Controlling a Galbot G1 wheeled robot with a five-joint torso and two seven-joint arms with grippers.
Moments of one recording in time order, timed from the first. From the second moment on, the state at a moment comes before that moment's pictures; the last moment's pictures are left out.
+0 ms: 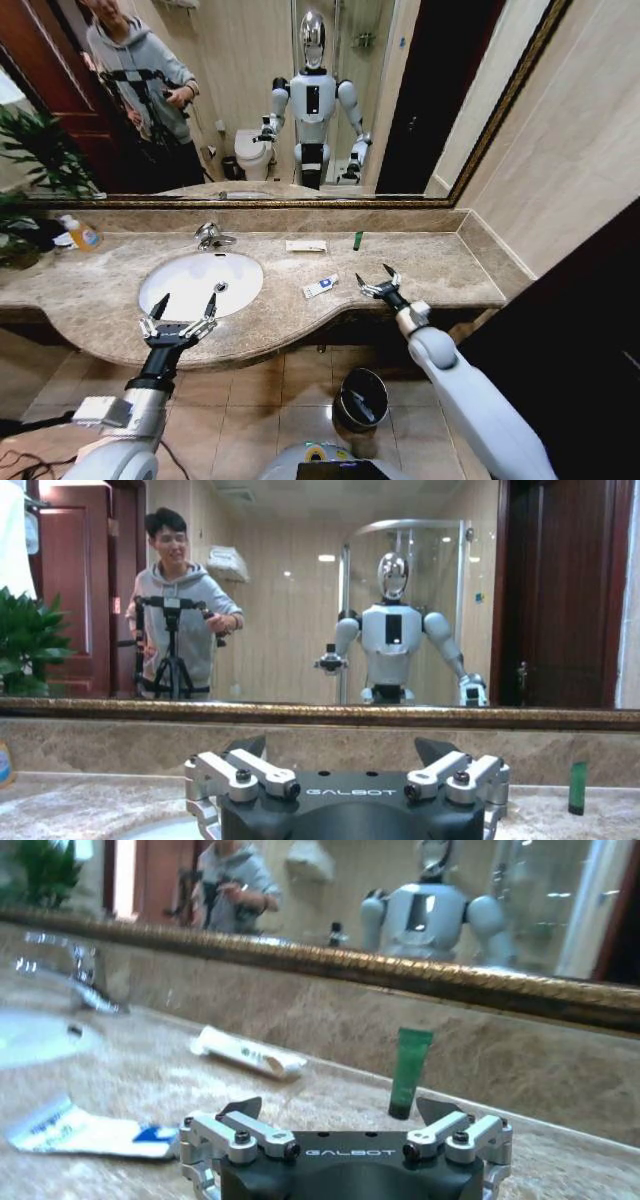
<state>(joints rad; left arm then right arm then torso) 1.84 -1.36 -0.82 -2.47 -0.37 0.04 0.05 -0.94 0.99 0.15 1.60 0.39 0.06 -0.05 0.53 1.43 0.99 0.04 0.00</state>
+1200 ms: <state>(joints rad) 1.84 -1.36 -0.82 -2.47 -0.37 0.04 0.05 -0.52 1.17 0.03 1.10 0.41 0.06 -0.05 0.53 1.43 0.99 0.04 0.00</state>
